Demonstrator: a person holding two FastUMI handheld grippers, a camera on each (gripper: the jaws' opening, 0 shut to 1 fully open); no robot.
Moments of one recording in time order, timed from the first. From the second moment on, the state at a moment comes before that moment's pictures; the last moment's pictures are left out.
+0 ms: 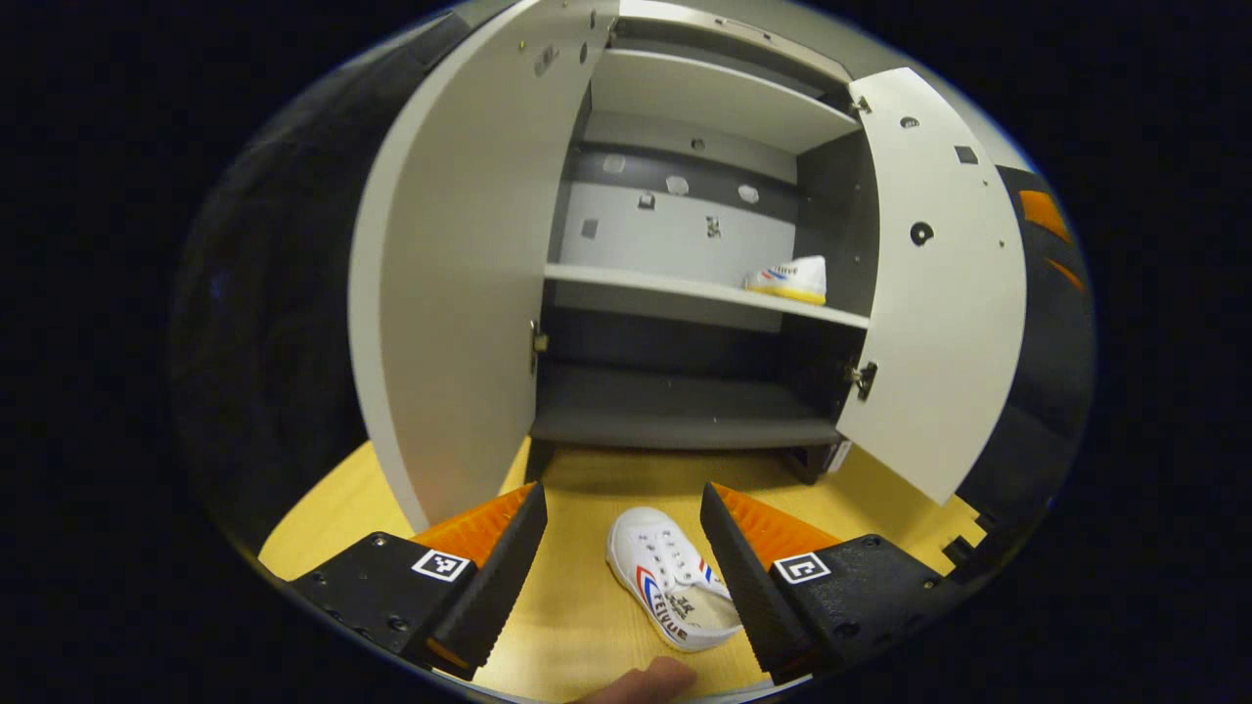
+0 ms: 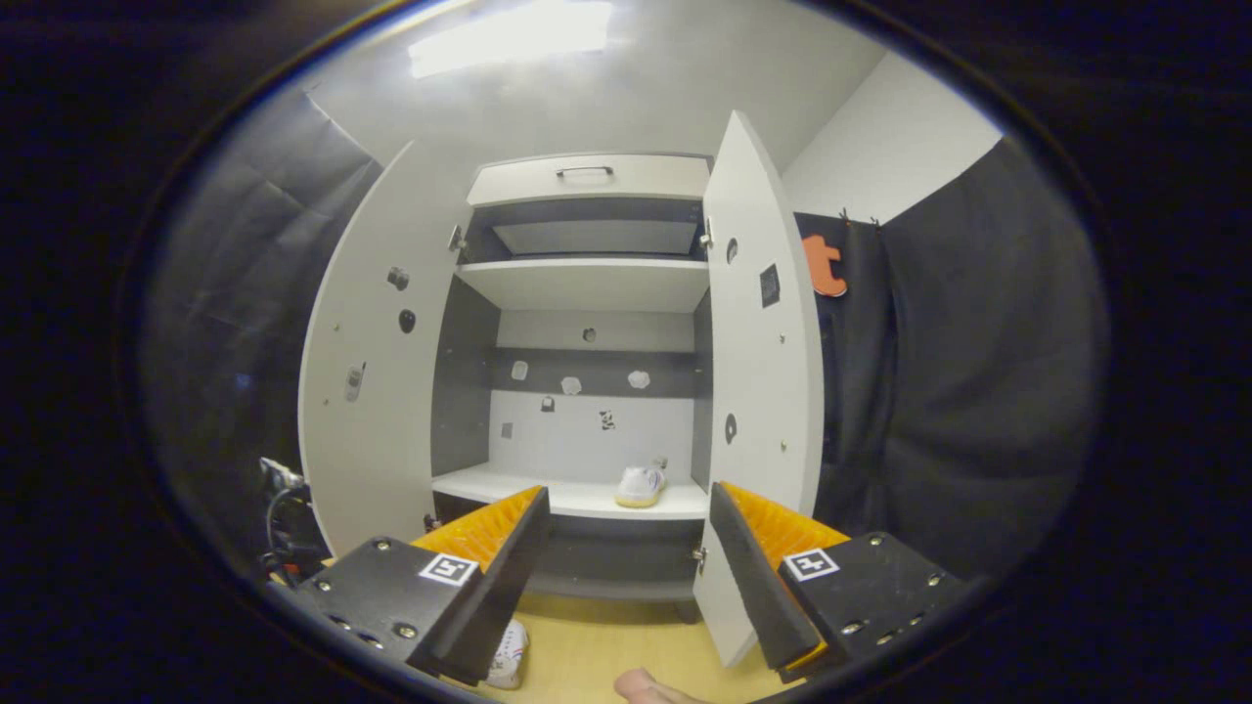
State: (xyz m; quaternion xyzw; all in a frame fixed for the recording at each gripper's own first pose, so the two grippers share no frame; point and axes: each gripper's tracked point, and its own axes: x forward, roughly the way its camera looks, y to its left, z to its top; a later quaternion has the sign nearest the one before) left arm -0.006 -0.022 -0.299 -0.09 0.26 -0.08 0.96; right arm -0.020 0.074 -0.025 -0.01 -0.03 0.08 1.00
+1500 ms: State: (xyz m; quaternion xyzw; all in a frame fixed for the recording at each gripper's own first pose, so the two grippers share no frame) left arm -0.026 -0.053 -0.396 -0.04 0.41 -0.10 0.91; right arm -0.067 -0.017 -0.046 0.07 -0.06 0.06 0.99
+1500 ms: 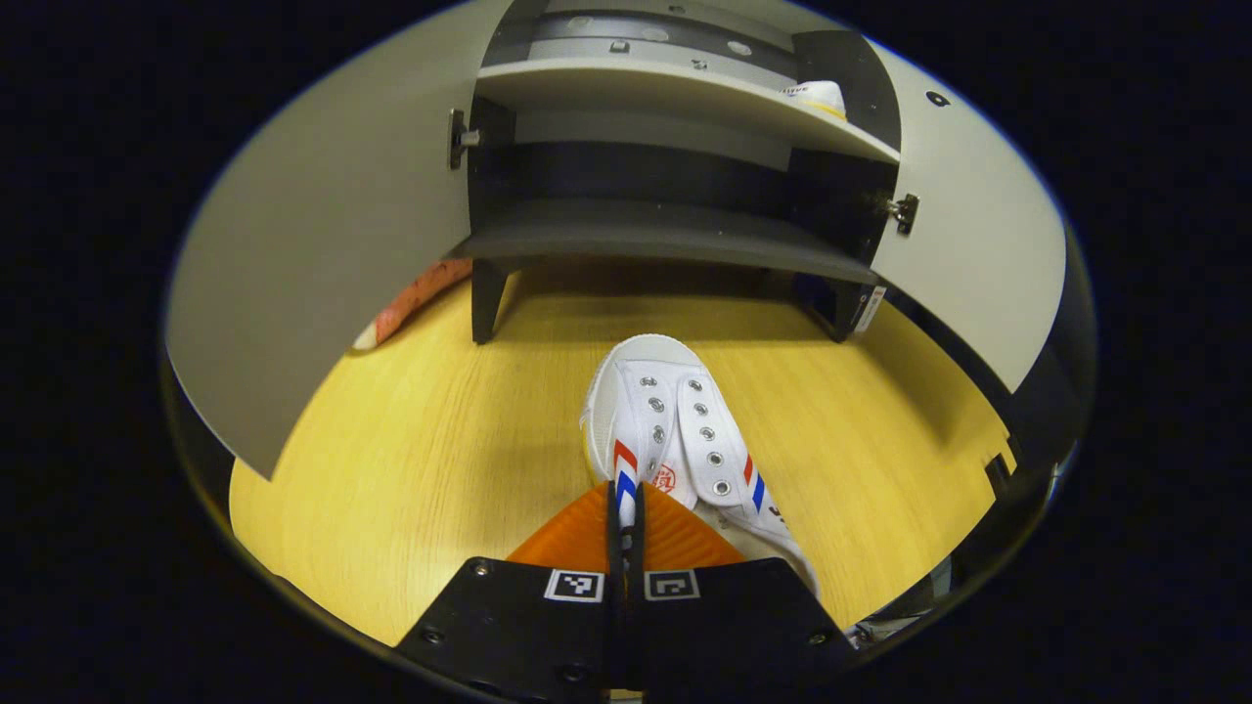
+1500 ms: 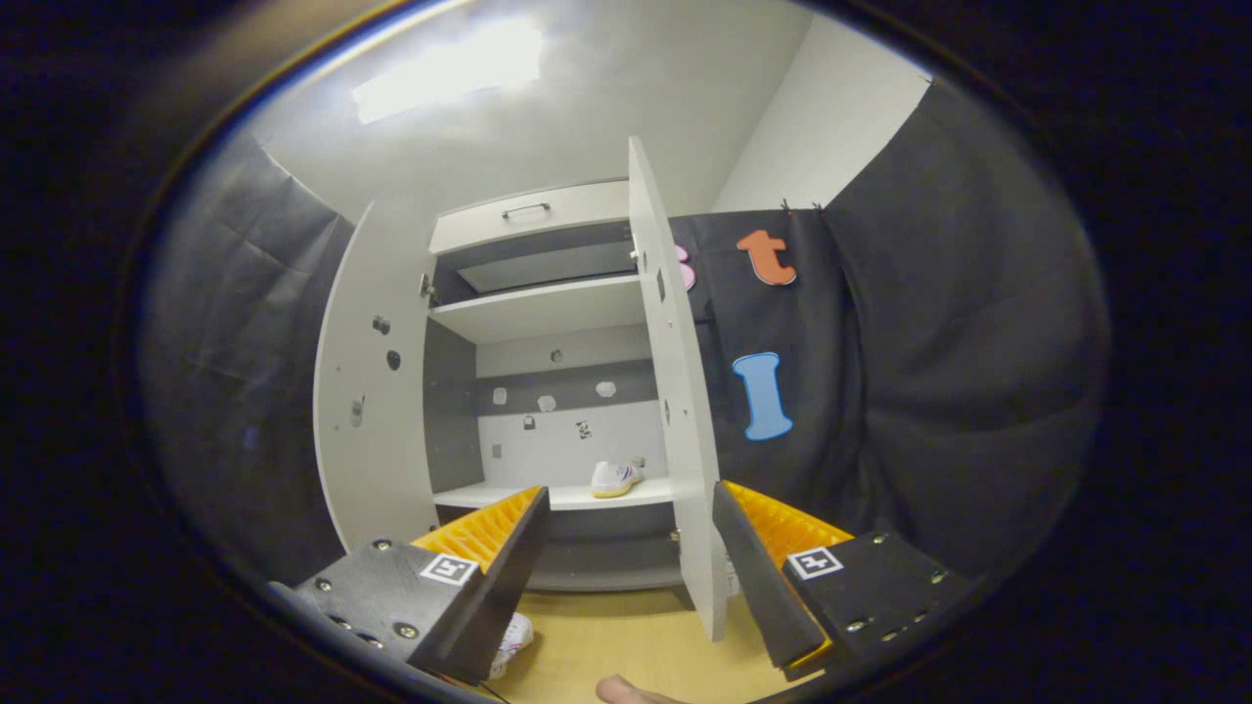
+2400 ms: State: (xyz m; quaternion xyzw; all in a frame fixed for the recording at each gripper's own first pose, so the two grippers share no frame) left arm 0.056 -0.050 -0.087 -0.02 0.19 -0.10 0.98; right arm -0.083 -0.025 -0.046 0.07 -0.07 0.07 0.99
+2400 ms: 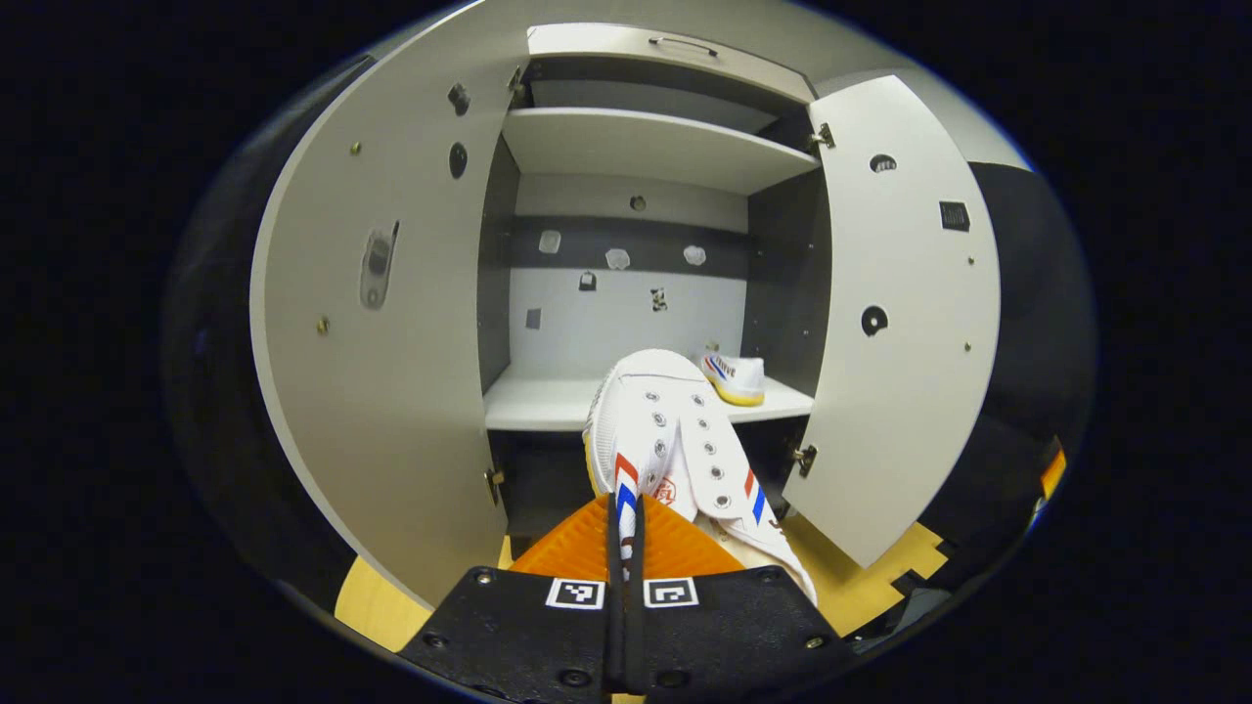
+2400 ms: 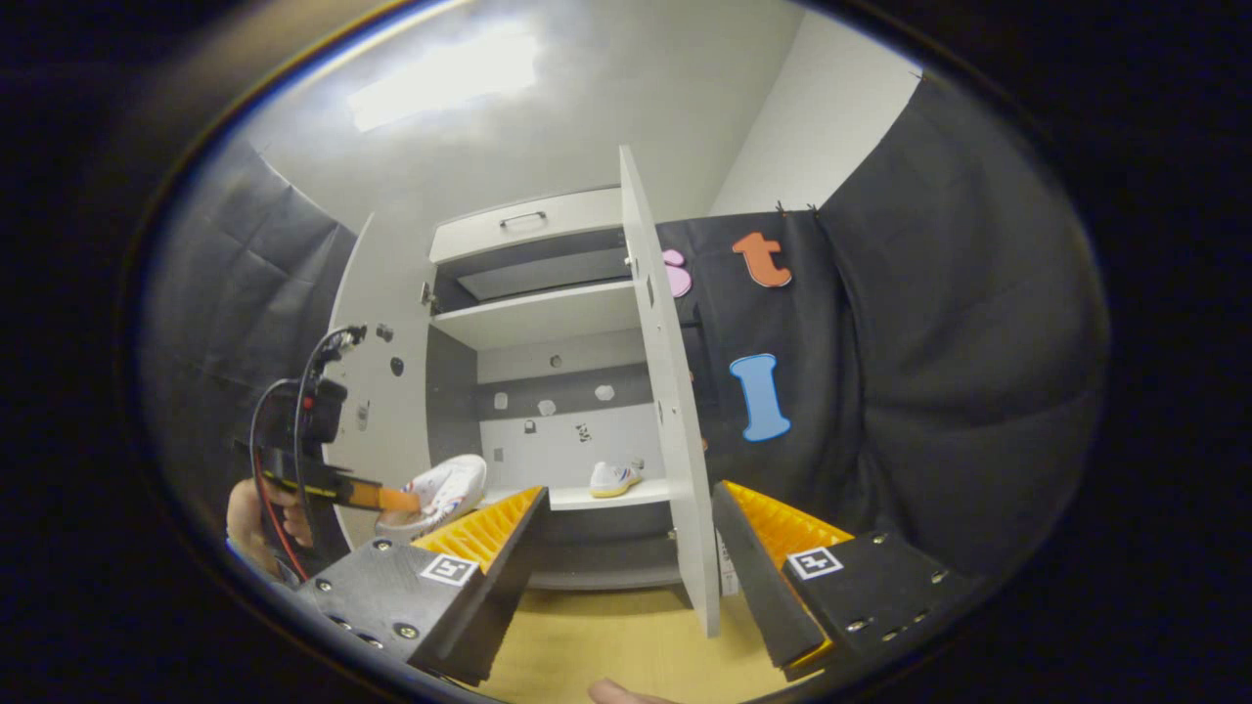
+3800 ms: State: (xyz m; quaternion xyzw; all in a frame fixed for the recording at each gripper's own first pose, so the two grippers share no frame) left arm 0.357 -0.079 -0.130 -0.06 0.25 -0.03 0.97; right arm -0.103 -0.081 -0.045 -0.04 -0.08 0.02 1.00
